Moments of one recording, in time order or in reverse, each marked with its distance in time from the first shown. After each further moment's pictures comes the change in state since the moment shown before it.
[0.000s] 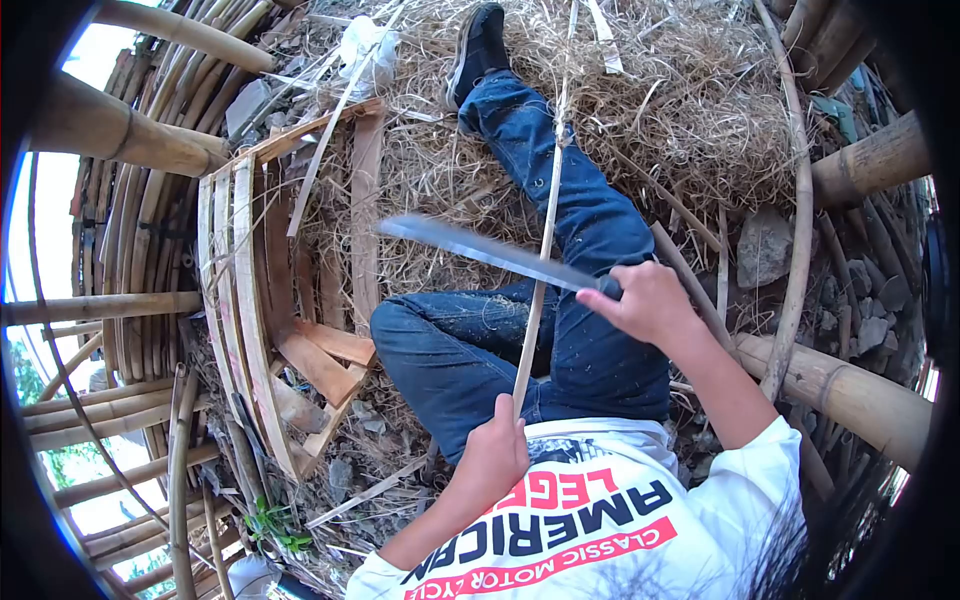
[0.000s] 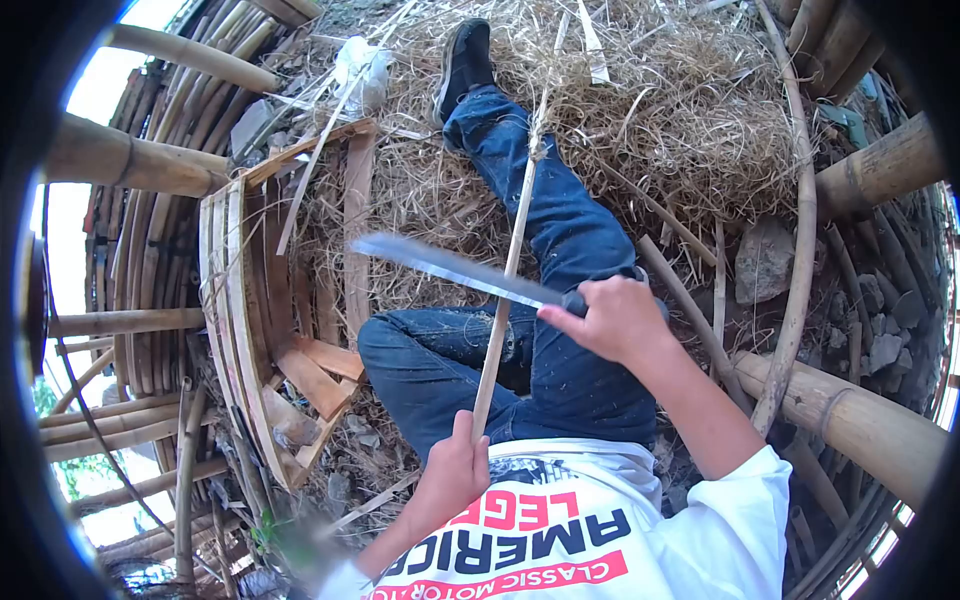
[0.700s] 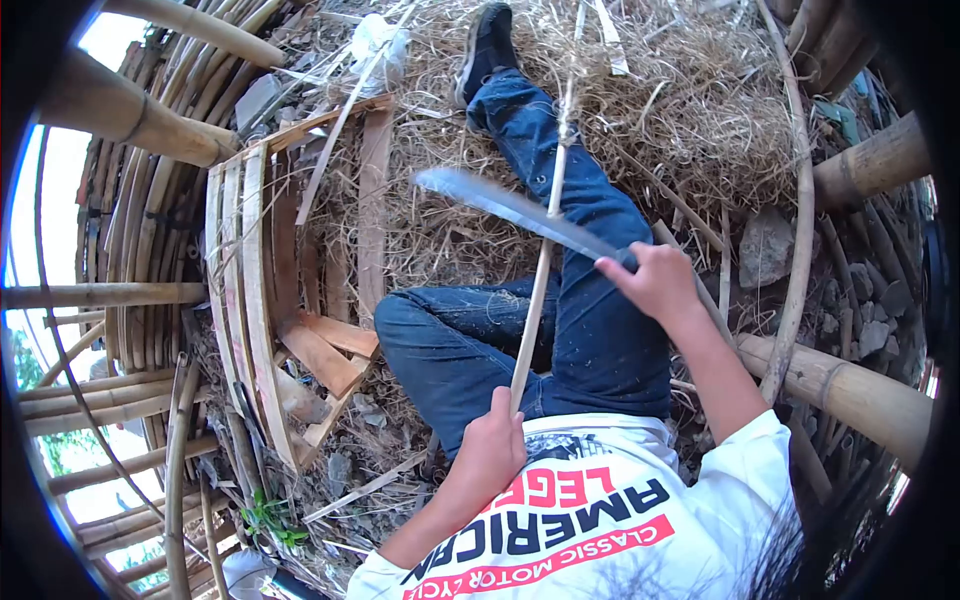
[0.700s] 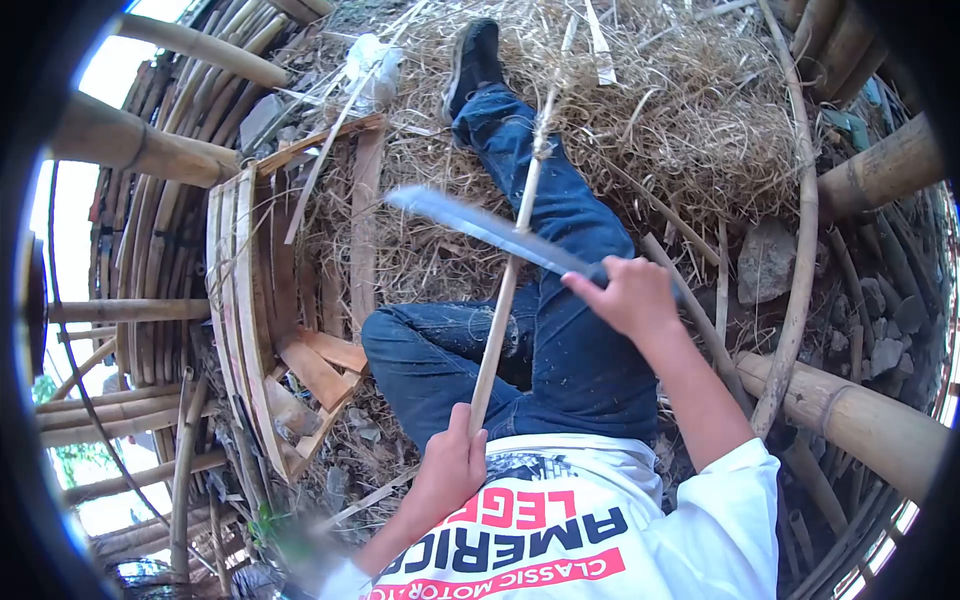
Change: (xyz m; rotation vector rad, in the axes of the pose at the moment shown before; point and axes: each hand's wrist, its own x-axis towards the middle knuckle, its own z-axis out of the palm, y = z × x) left_hand -0.009 0.004 -0.003 -0.008 0.050 0.014; right_hand 0.006 0.026 0.021 -0.098 0.160 0.083
